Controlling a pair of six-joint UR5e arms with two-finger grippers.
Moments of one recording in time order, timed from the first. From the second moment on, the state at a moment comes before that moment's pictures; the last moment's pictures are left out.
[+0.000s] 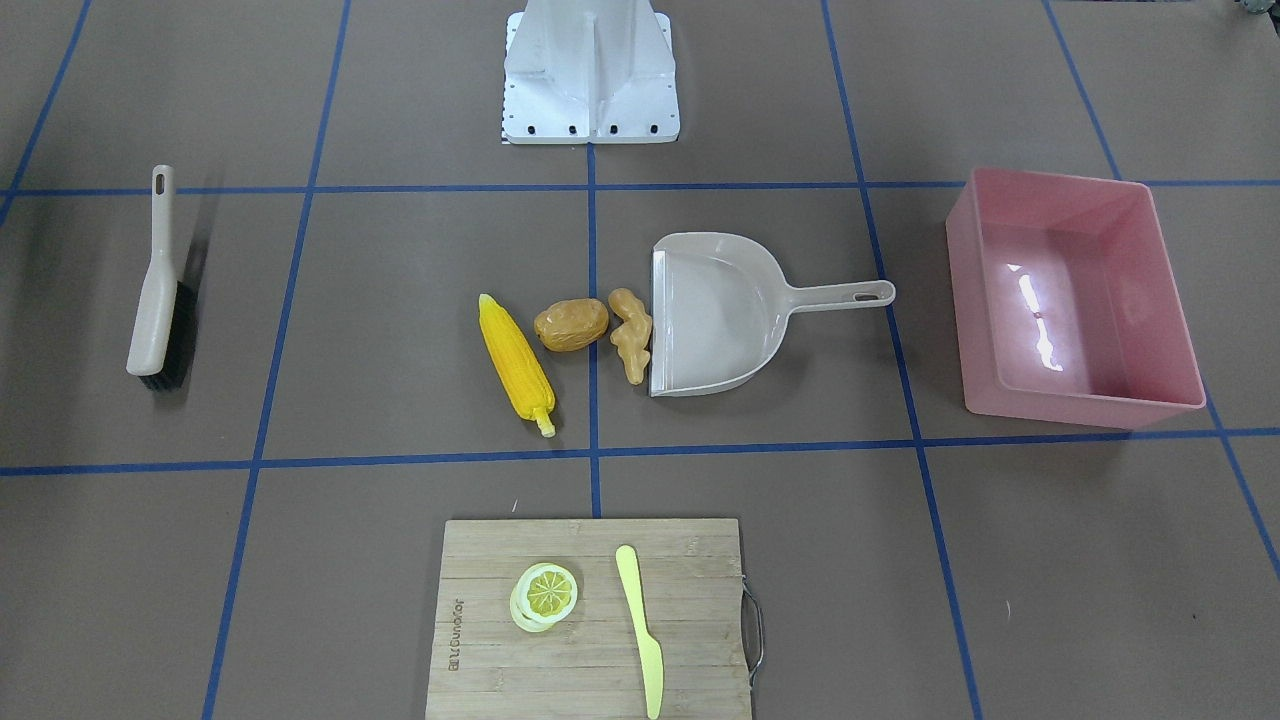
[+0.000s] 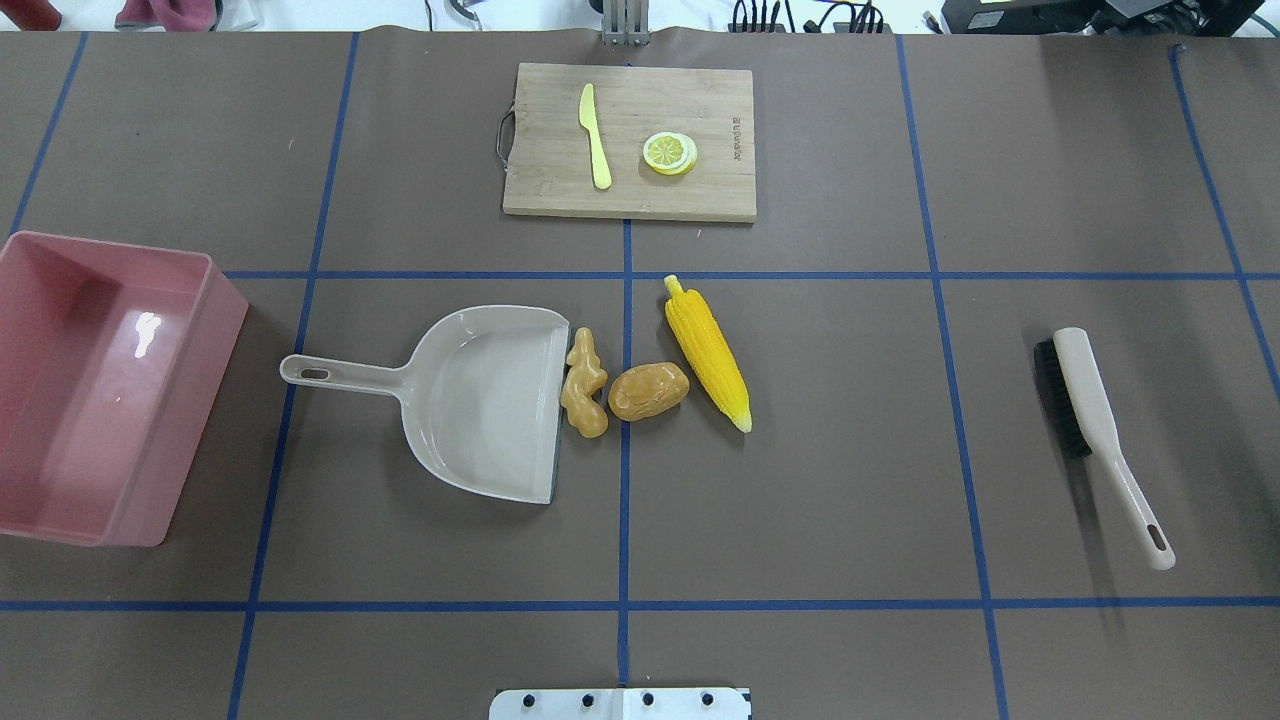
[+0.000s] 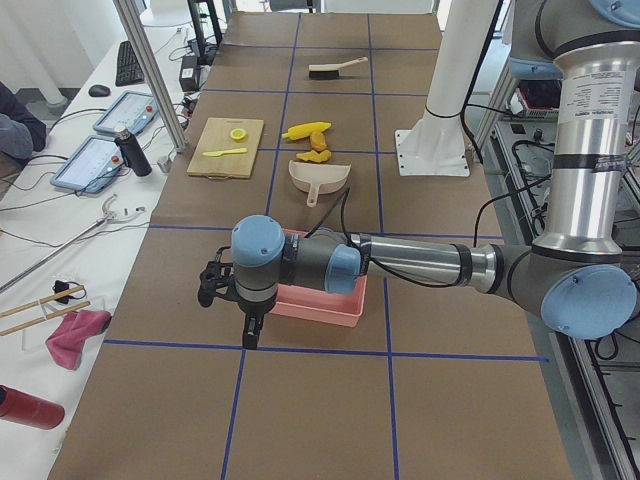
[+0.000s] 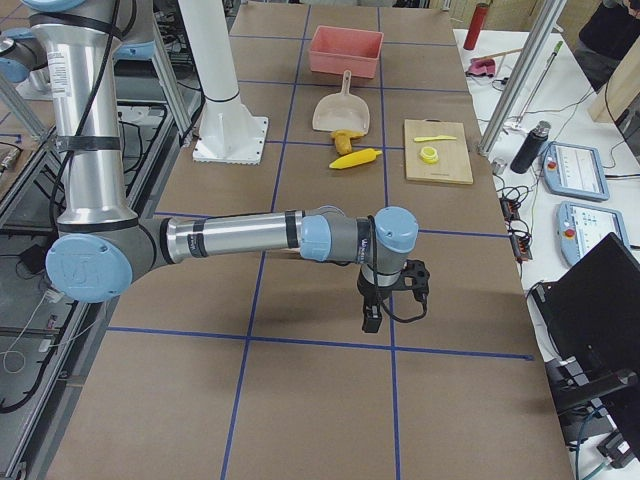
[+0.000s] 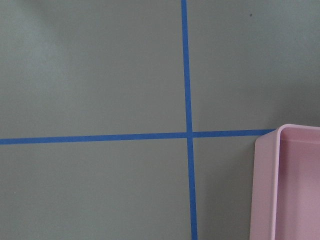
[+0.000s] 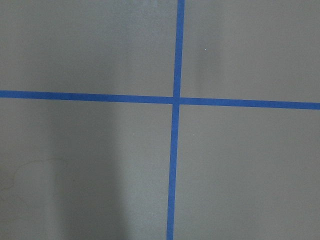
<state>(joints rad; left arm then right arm) -1.63 -1.59 -1.64 -1.65 -2.35 -0.03 1.50 -1.52 1.66 -1.71 2.29 0.01</state>
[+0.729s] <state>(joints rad) -1.63 -1.56 -1.67 -1.65 -2.35 -0.03 1.45 -1.49 1.68 -1.71 2.29 0.09</state>
